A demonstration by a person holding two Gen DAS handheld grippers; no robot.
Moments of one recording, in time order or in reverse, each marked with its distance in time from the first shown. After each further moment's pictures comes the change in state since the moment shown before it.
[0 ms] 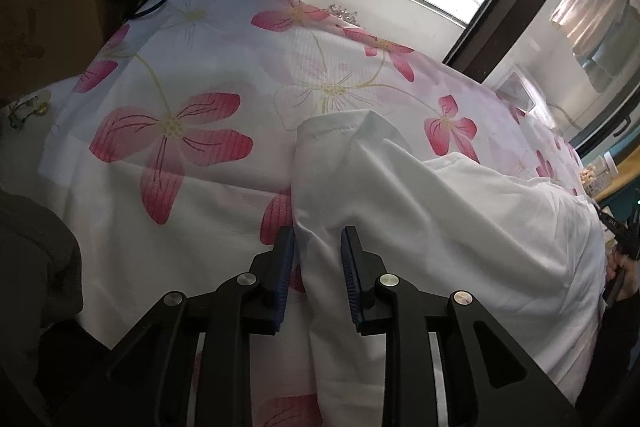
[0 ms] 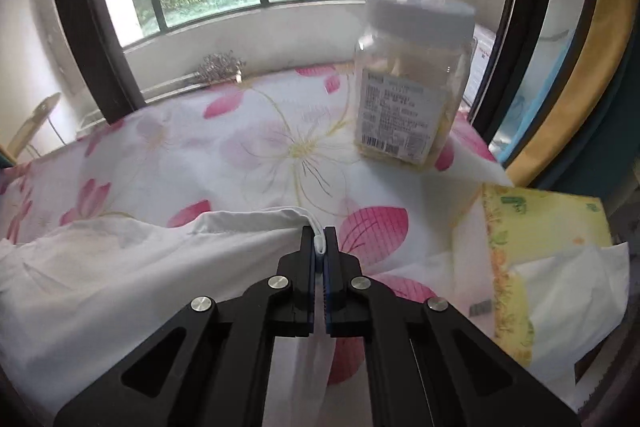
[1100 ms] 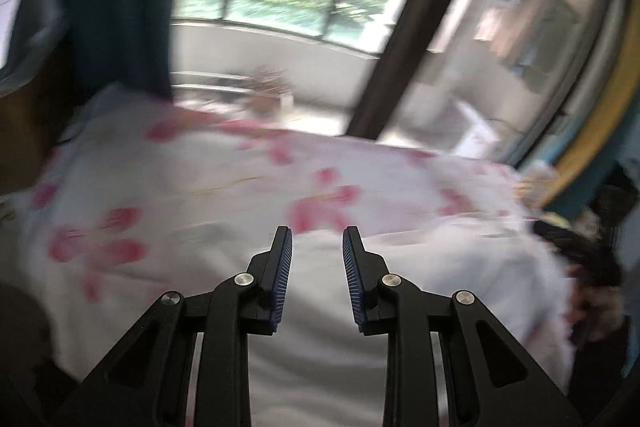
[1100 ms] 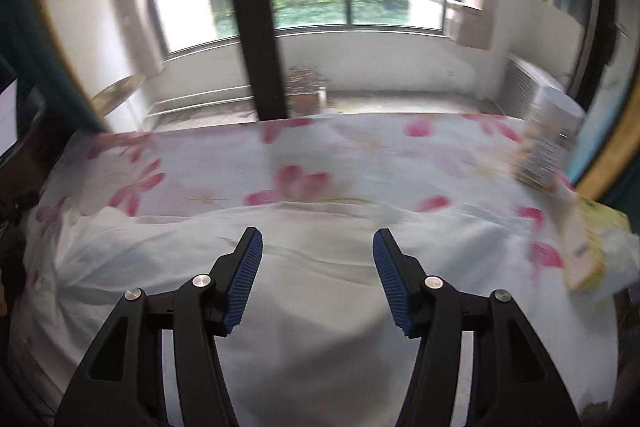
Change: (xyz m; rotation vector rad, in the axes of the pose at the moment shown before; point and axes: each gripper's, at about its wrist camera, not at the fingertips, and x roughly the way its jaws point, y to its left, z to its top) left arm -0.055 -0.099 0.021 0.167 -0.212 -0.233; right arm -0.090 0.171 -0.029 -0.156 -0.099 0.193
